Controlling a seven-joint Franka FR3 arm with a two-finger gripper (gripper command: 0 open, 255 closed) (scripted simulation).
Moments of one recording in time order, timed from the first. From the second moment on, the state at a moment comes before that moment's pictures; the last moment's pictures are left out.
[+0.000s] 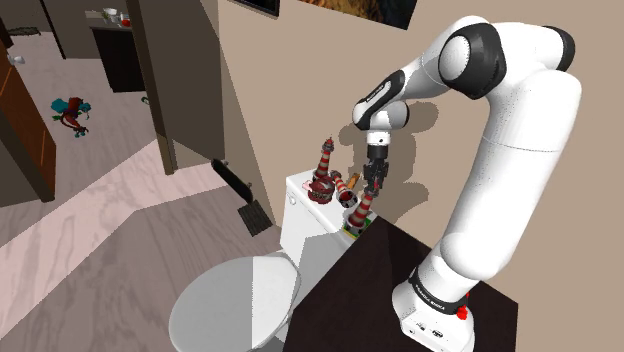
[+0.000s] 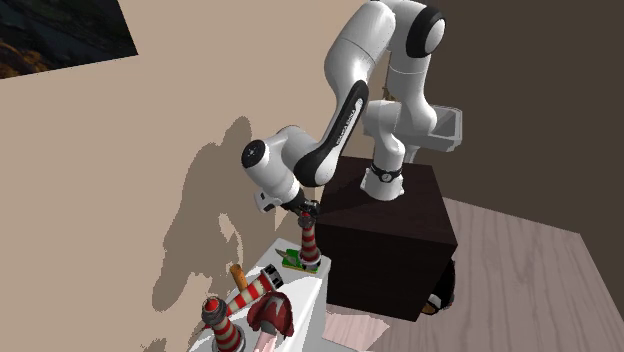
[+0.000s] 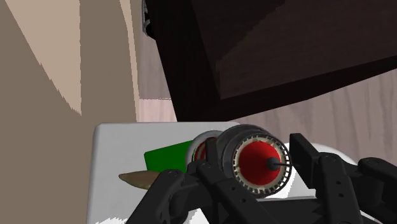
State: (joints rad) arm -0.15 0.25 -0.54 -2.25 0.08 1.97 -0.59
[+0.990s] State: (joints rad) arm -0.14 0.14 -0.56 -2.21 0.02 1.84 -0.55
